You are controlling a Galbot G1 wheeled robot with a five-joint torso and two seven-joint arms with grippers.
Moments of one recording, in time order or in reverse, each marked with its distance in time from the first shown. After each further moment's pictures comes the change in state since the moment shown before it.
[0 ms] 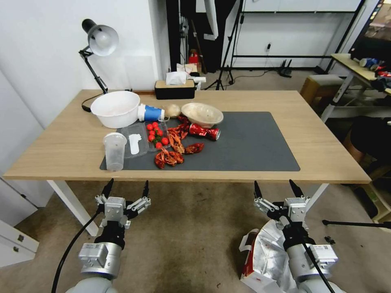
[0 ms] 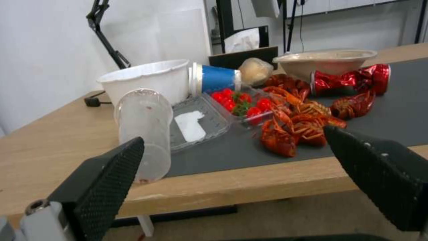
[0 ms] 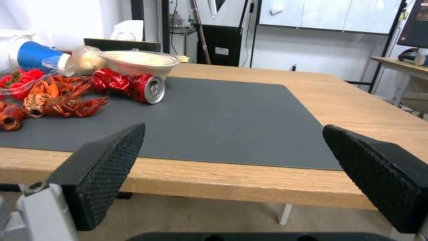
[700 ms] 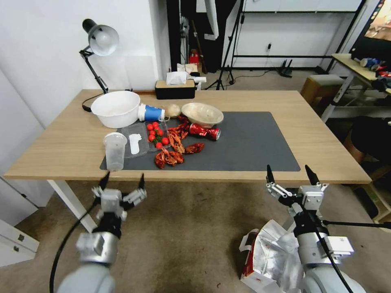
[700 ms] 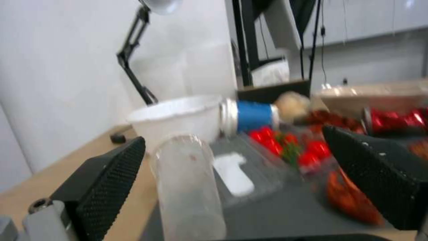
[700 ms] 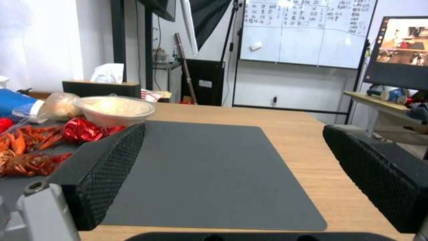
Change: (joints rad) left arm -0.198 0.254 -0.013 0.129 -0.186 -0.076 -0.171; right arm 0.069 -0.018 0.045 0.031 0.032 0.027 0.037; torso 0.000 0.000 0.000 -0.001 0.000
